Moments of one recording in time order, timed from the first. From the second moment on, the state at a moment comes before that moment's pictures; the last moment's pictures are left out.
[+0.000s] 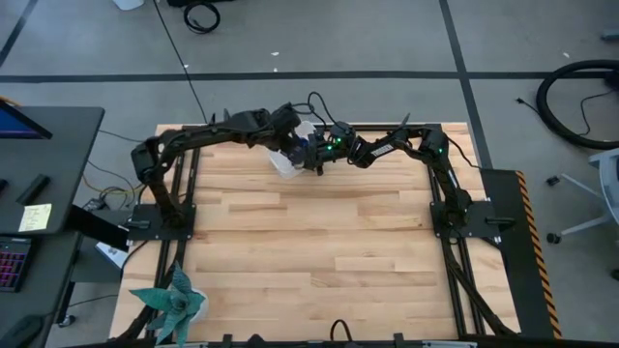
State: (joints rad) left arm 0.47 1.77 1.46 -0.73 -0.20 -0.37; right arm -0.55 2.19 1.11 0.95 -0.71 1.55
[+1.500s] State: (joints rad) left arm 0.70 1.93 1.47 -0.53 0.31 -0.23; right arm -0.55 2.19 1.11 0.92 -0.76 1.50
